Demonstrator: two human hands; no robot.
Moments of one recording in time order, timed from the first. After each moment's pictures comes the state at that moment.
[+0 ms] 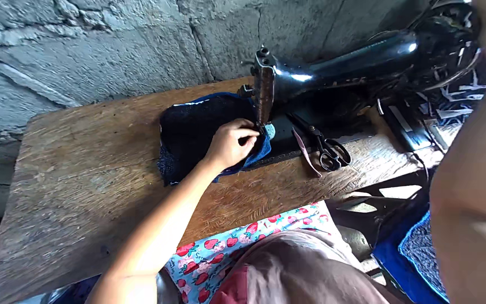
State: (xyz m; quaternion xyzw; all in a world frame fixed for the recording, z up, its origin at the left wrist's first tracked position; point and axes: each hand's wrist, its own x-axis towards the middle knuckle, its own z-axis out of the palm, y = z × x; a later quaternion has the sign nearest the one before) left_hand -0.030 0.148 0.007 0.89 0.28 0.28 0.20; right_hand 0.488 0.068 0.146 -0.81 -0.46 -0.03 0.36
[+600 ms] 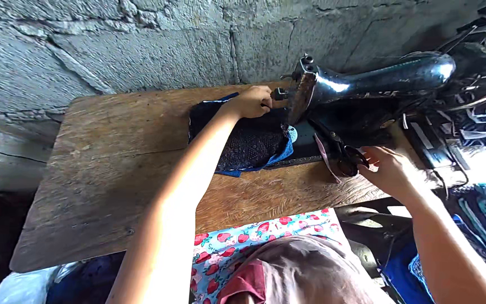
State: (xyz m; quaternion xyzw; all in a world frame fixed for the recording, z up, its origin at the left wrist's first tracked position) left_hand -0.010 0.254 0.053 0.94 0.24 0.09 0.23; right_hand 0.274 -0.038 0.041 -0.77 -0.61 0.13 0.15
